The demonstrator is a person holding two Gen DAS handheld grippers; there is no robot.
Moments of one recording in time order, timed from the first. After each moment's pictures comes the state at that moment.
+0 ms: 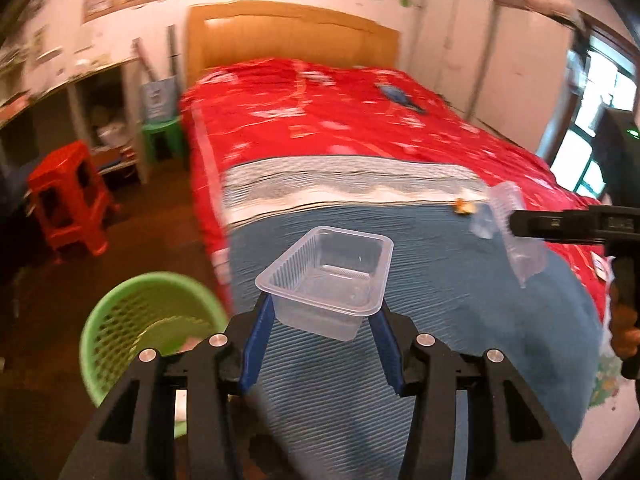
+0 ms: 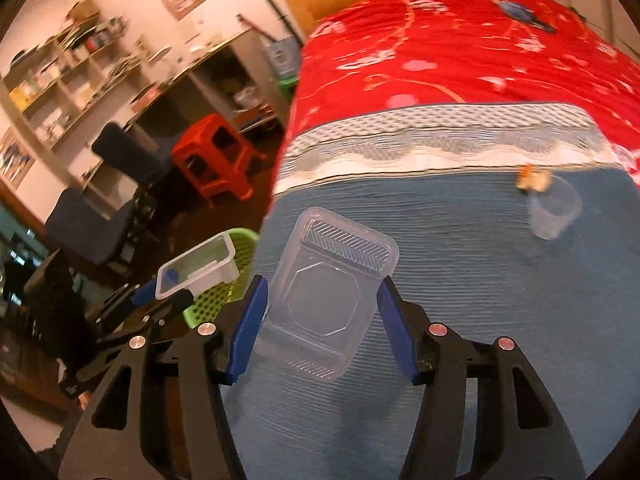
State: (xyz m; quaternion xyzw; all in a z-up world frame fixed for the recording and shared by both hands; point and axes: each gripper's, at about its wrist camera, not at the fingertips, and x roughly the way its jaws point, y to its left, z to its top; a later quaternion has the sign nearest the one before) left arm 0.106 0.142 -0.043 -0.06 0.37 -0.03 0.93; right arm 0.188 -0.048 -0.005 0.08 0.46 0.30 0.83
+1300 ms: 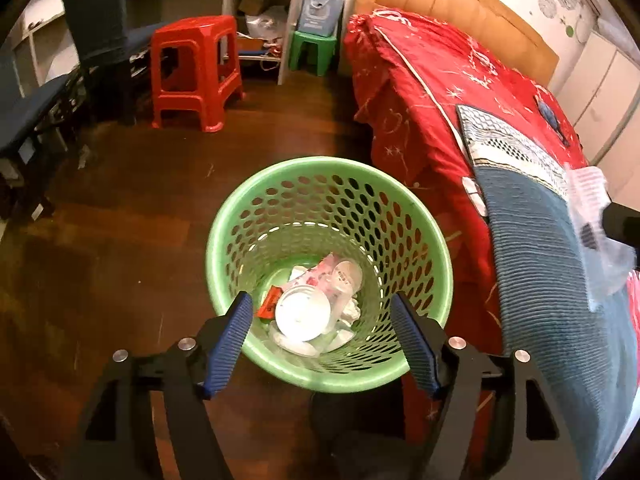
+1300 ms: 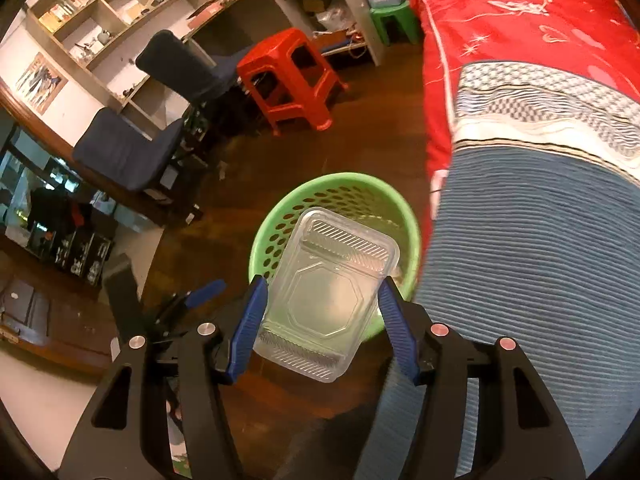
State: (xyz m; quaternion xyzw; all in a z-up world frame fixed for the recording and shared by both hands) left arm 0.068 0.341 -0.158 -0.19 0.45 0.16 0.86; right arm 0.185 0.190 -0.066 0.01 0.53 0.41 0.74
